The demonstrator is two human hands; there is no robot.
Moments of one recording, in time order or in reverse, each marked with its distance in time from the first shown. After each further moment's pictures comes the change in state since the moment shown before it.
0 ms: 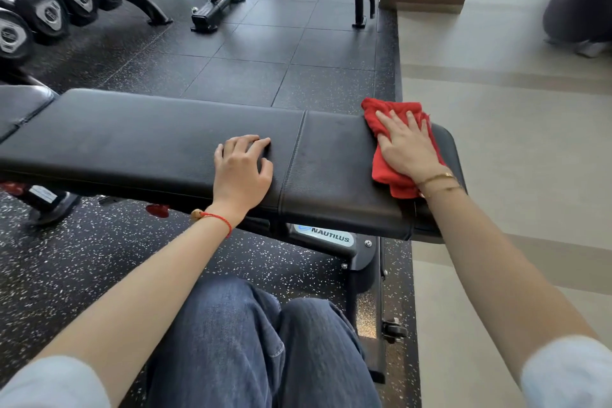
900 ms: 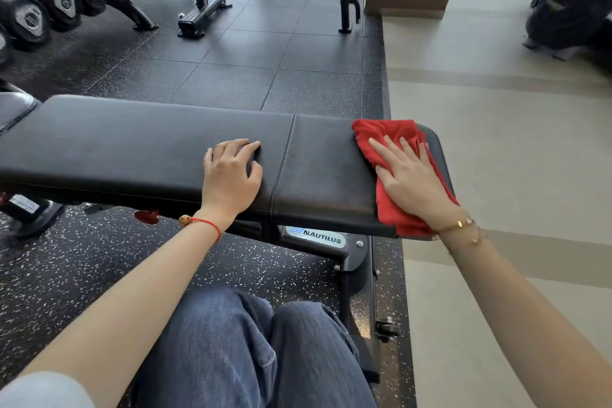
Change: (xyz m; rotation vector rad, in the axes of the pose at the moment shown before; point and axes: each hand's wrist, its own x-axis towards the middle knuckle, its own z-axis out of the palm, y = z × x) left_hand -0.001 -0.004 -0.001 -0.013 -0.017 0.018; right_hand -0.070 0.013 -0.002 0.007 0.019 -0.094
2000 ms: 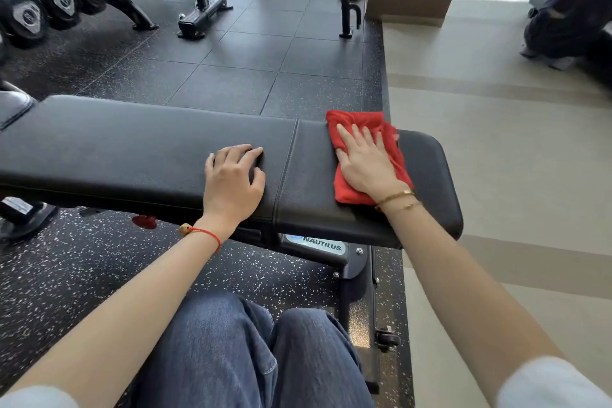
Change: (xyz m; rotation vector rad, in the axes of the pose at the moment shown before) left_hand 0.001 -0.002 0.004 0.007 0.021 -0.009; right_hand 0.065 -0.061 0.019 -0.027 -0.024 0.013
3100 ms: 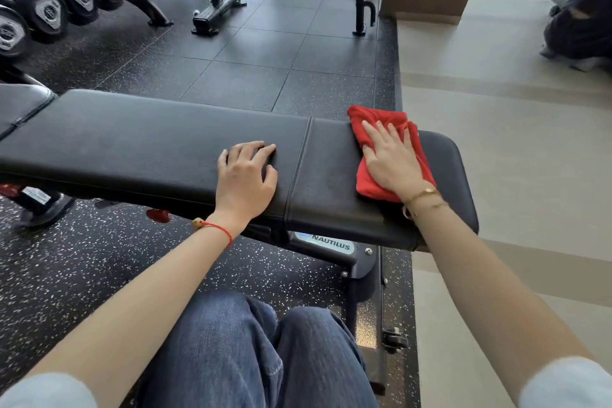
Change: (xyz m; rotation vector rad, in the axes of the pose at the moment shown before) left_hand 0.000 0.001 -0.003 0.005 -0.015 0.000; right_hand 0.003 0.018 -0.003 0.031 0.025 0.026
